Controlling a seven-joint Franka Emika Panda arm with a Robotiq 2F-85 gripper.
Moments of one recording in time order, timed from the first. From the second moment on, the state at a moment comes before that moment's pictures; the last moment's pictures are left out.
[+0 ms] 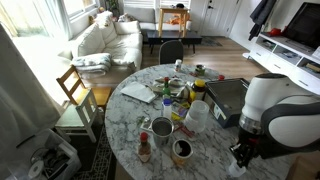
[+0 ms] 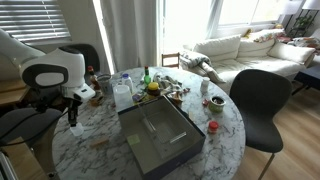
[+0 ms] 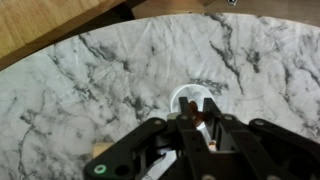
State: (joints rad) arm 0.04 -0.09 0.05 -2.74 0.23 2.41 0.39
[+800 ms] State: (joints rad) arm 0.04 -0.07 0.04 -2.74 0.28 2.41 0.33
